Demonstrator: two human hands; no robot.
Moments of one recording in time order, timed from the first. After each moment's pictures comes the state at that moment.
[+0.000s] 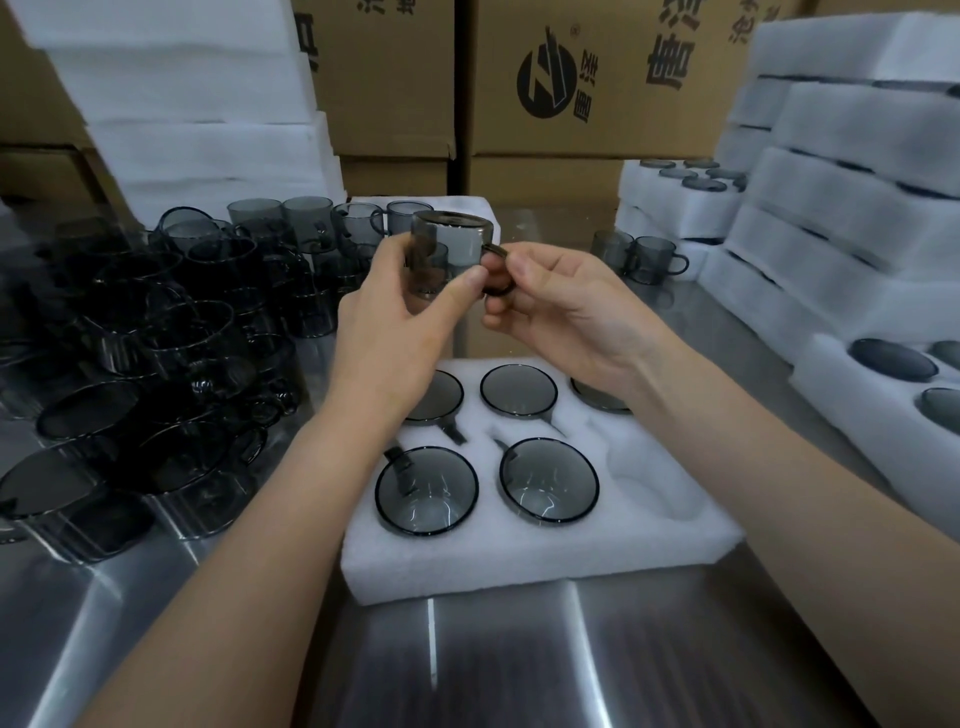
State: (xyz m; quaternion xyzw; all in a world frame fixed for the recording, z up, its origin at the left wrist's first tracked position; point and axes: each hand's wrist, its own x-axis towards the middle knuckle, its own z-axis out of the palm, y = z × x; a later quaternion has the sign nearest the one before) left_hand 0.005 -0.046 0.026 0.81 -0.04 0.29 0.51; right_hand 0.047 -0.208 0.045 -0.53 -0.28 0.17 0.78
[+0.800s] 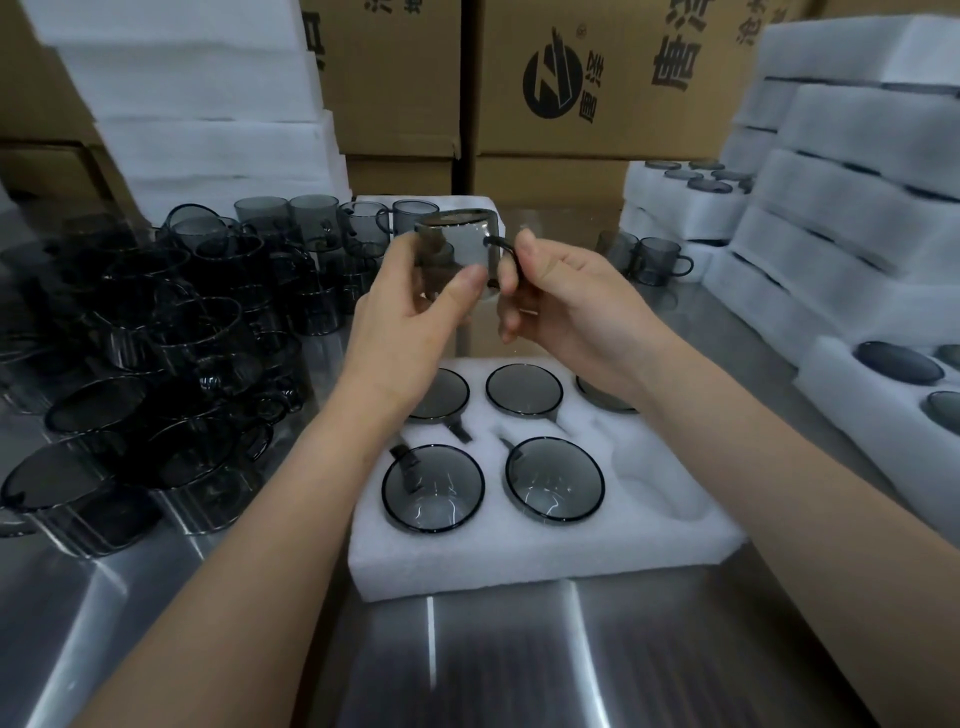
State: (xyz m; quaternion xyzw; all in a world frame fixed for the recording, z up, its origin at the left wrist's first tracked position) left_hand 0.004 -0.048 0.026 0.75 -0.10 0.25 0.60; right_hand 0.045 -0.205 0.045 -0.62 -0.32 0.11 0.71
